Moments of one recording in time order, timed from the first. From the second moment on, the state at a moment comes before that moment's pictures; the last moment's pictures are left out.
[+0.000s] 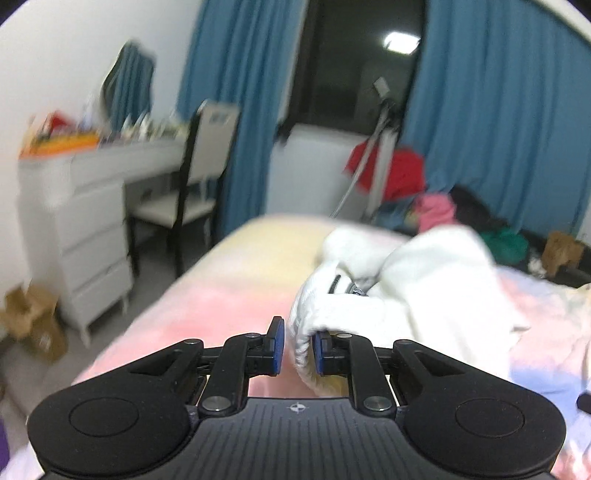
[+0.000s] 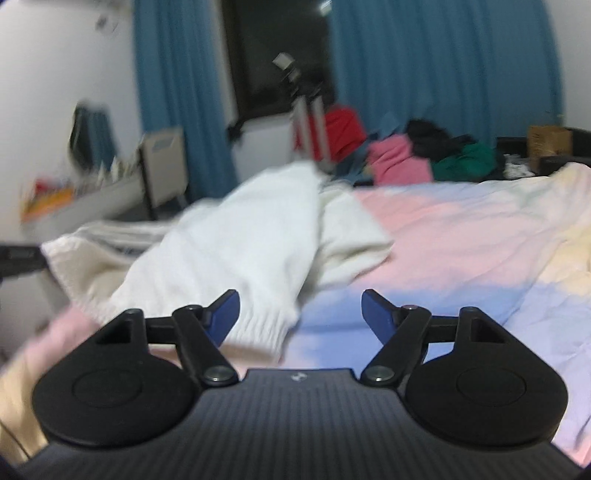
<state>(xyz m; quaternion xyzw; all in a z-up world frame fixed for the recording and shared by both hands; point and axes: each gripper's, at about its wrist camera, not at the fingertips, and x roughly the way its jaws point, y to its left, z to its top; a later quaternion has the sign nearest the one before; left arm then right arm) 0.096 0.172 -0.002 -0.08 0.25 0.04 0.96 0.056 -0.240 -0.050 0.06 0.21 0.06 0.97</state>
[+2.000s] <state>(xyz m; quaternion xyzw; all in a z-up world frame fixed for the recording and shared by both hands) 0.157 0.174 -0.077 -0.07 0.35 -0.02 0.94 0.094 -0.274 -0.089 0.33 0.39 0.14 0.85</state>
